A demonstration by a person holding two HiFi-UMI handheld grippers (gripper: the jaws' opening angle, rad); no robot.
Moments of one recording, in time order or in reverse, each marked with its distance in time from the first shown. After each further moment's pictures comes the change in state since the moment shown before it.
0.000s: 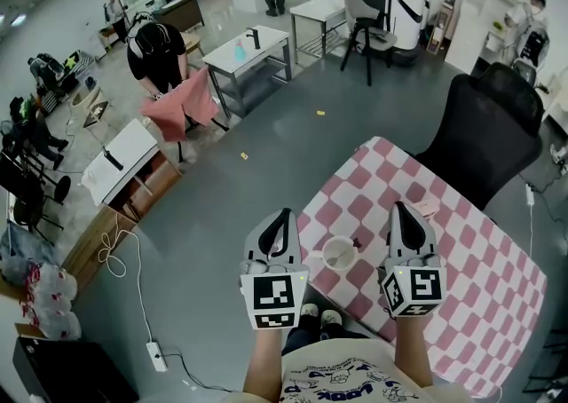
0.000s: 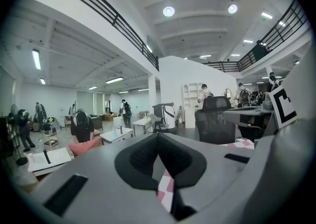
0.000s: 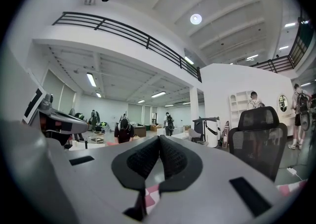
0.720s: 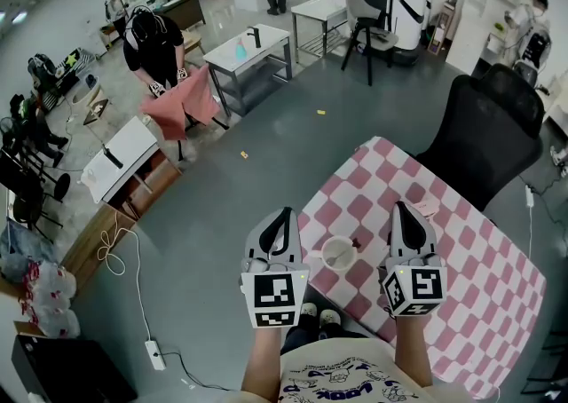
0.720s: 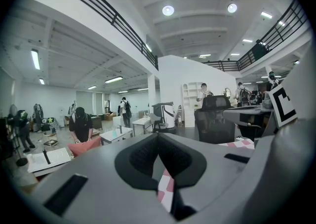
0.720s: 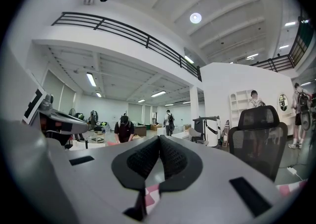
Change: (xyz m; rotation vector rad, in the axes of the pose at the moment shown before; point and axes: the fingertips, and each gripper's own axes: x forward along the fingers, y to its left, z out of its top) left arm 0.003 -0.003 -0.002 0.005 0.007 -0.007; right arm 0.001 -0.004 -0.002 0.004 0.008 0.003
